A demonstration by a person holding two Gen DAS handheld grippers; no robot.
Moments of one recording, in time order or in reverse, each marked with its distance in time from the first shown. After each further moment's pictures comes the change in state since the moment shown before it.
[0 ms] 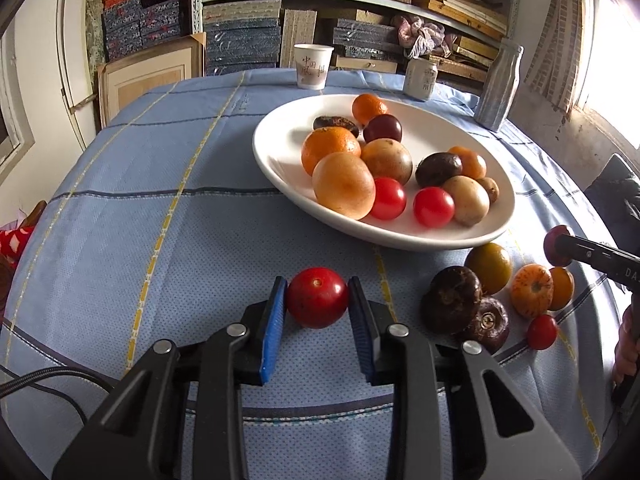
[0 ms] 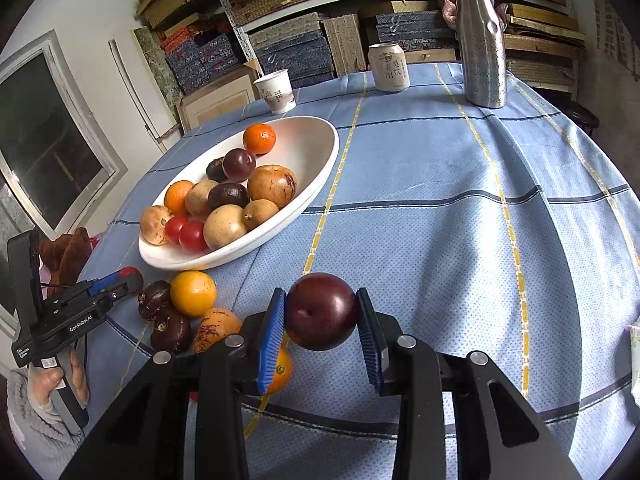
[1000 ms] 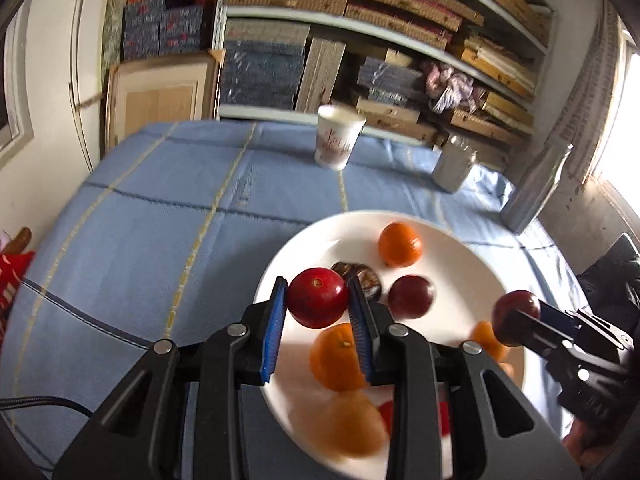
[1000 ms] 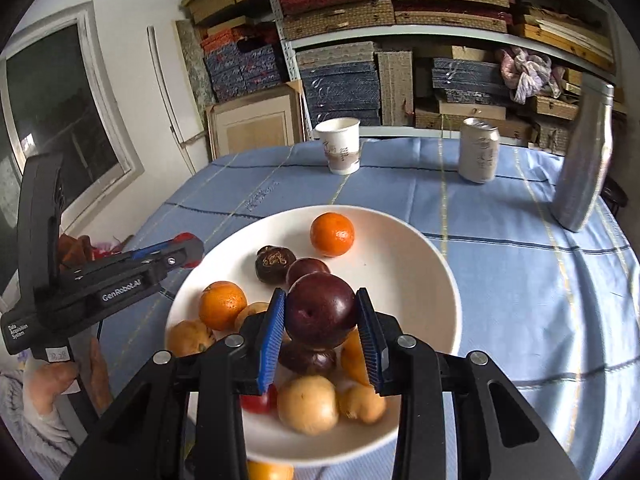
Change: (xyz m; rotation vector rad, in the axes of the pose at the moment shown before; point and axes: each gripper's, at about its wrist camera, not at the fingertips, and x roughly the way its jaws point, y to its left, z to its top) left arm 0.057 0.026 0.130 -0.142 -0.065 -0.018; right arm 0.065 0.091 0.102 -0.173 -0.080 0.021
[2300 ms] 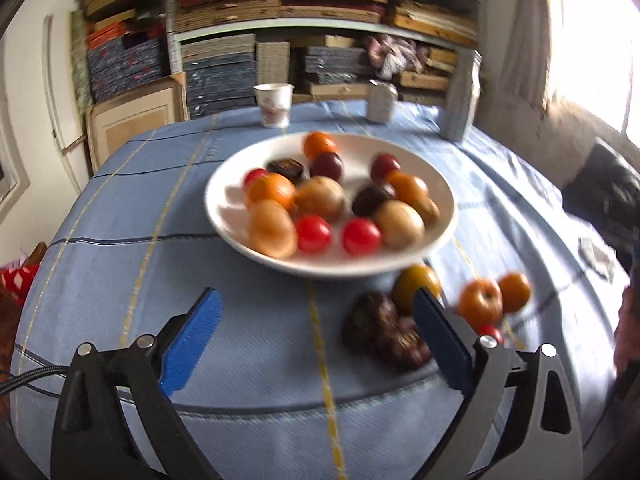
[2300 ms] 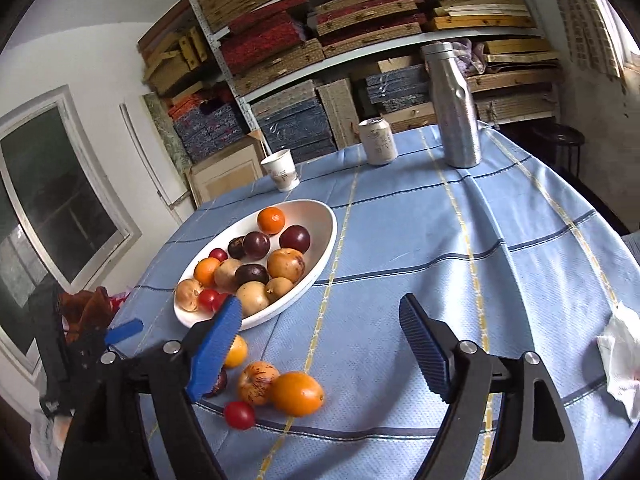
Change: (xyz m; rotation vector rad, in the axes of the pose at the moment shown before) left arm -0.091 -0.061 -0.131 0.251 -0.021 -0.006; right arm -0.136 -0.079 -0.102 0.245 -0.173 -0.010
